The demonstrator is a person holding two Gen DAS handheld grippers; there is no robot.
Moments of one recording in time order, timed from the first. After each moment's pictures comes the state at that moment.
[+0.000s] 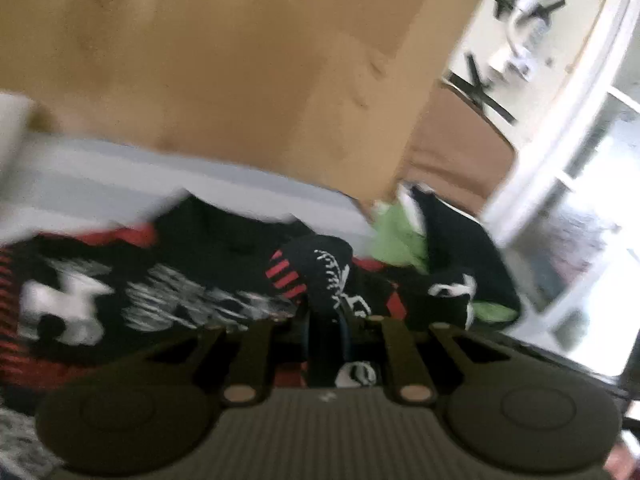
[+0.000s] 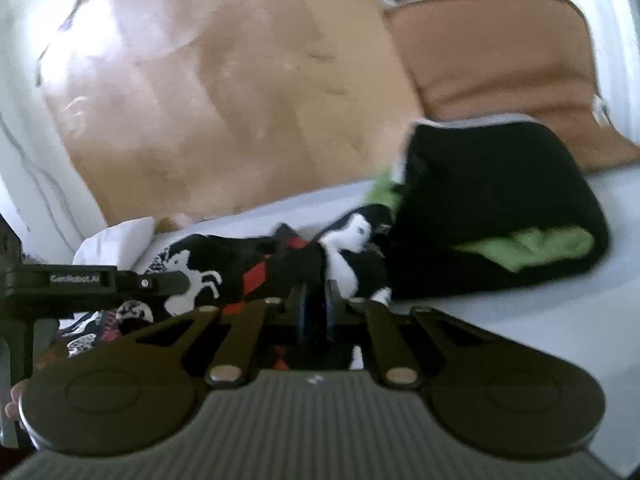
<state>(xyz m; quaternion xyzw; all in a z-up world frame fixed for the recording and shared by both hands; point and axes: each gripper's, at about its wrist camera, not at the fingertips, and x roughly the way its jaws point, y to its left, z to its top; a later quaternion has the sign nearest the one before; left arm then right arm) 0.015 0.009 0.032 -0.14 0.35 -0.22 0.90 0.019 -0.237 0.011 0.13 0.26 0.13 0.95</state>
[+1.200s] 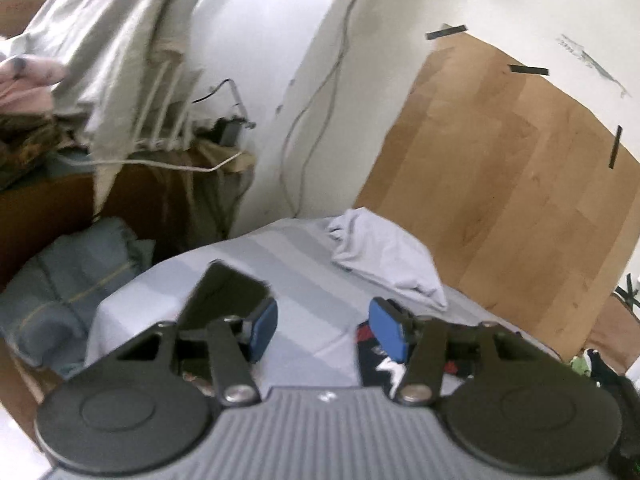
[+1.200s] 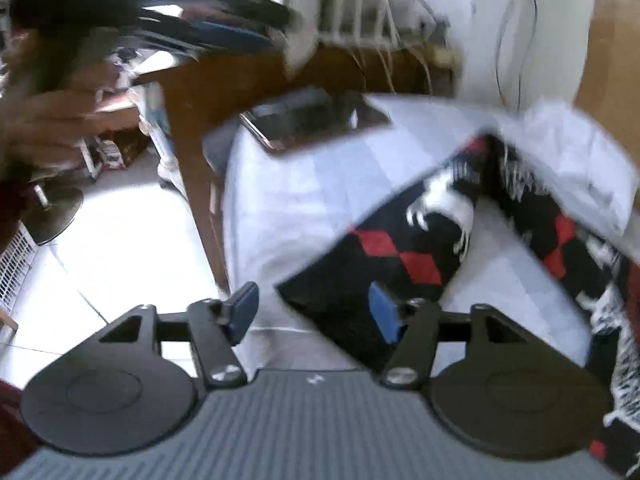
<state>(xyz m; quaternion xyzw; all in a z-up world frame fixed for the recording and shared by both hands) -0.303 0.337 0.072 -0.24 0.17 0.13 0.95 -0.062 0.157 -0.047 -0.23 0.30 0.59 0.72</state>
